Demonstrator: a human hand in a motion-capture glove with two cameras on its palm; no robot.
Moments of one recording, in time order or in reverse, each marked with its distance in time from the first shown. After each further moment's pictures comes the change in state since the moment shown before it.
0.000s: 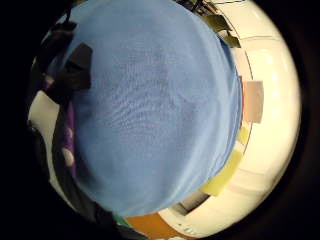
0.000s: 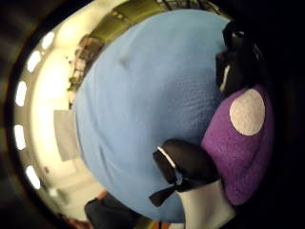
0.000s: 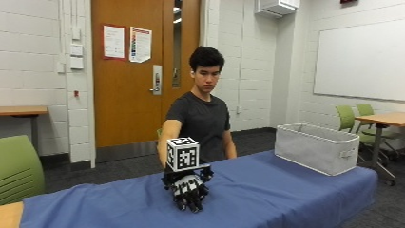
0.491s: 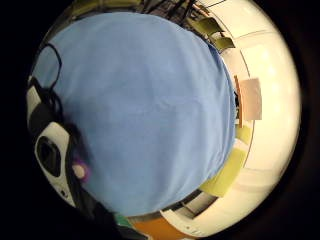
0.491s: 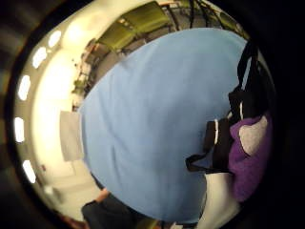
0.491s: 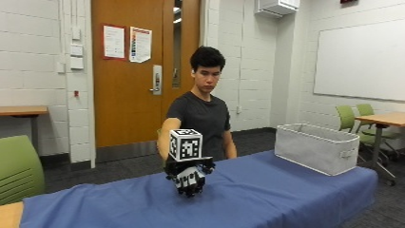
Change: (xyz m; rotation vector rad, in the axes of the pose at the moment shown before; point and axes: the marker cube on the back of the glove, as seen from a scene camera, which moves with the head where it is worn) arm -0.006 0.001 -0.030 0.019 0.021 0.008
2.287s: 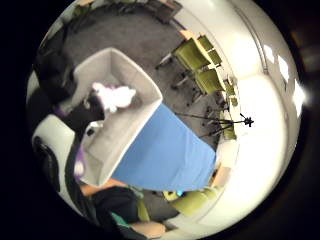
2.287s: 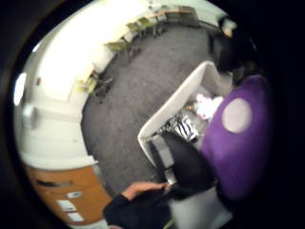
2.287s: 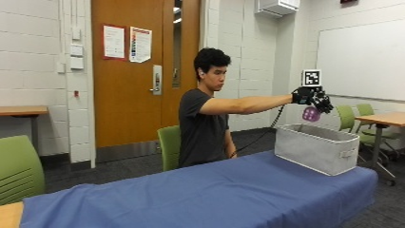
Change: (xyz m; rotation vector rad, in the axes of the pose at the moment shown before) arm -0.644 0.064 -0.239 0.079 -0.037 -0.798
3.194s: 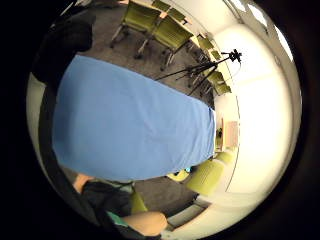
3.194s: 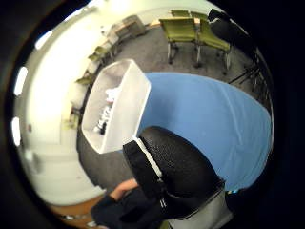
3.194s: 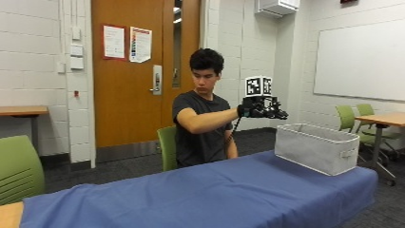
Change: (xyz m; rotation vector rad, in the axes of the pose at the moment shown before) arm 0.177 0.214 0.030 0.067 0.138 0.443
